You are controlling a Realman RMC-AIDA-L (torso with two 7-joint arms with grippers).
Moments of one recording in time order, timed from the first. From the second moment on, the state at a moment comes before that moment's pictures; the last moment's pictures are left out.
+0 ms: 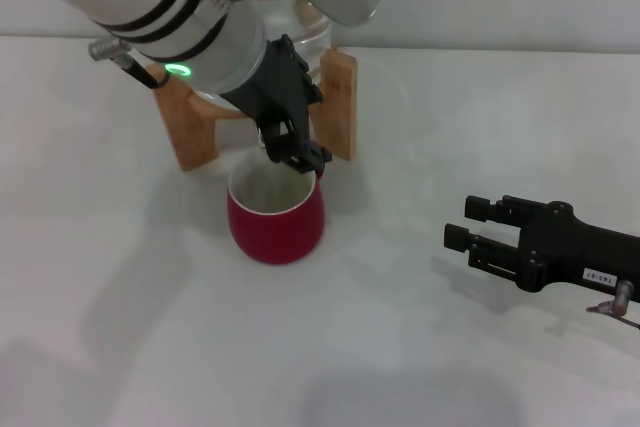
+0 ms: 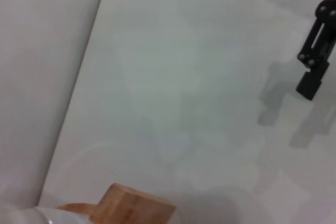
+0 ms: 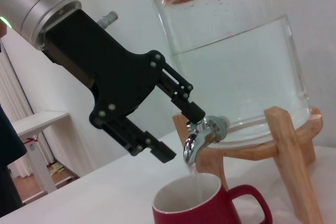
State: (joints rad) left arm -0.80 -2.08 1.52 1.59 -0.50 -1.63 0.87; right arm 0.21 1.90 1.38 0.86 -0.93 1.09 -1.82
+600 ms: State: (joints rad) left arm -0.75 -2.08 1.53 1.73 -0.49 -1.65 0.85; right arm 0.22 1.90 1.41 0.83 -0.92 1.11 -1.81
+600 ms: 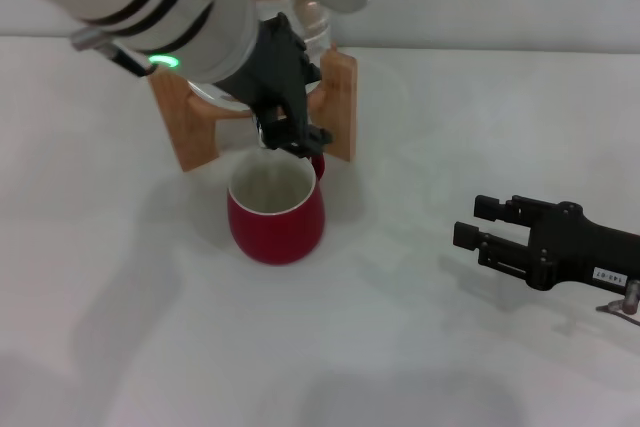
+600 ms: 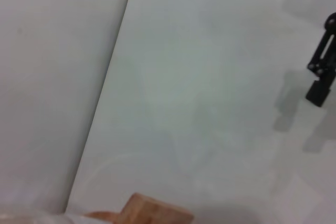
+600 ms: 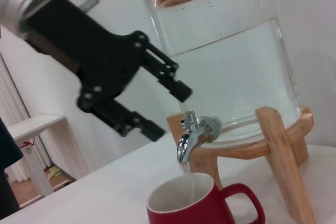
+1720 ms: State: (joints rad) left arm -0.55 -2.08 1.58 1.90 -0.46 -1.68 0.85; right arm 0.22 1.91 1.42 0.82 -0.93 1.14 -1.81
